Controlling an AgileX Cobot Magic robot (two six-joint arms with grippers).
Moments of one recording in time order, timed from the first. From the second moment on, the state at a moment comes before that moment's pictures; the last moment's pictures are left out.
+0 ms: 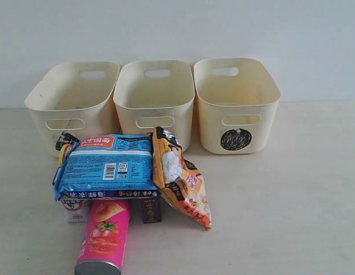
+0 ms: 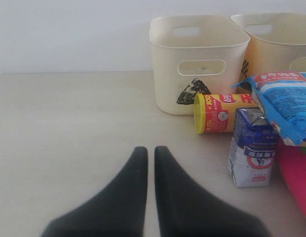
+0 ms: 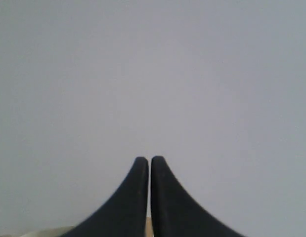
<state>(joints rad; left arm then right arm) 0.02 0.00 0.00 0.04 0.29 -0.03 0.01 0.33 -0.24 -0.07 -0.39 0.27</state>
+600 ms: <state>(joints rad) 0.02 0.00 0.00 0.04 0.29 -0.03 0.01 1.05 -0.32 -0.13 -0.78 0.19</state>
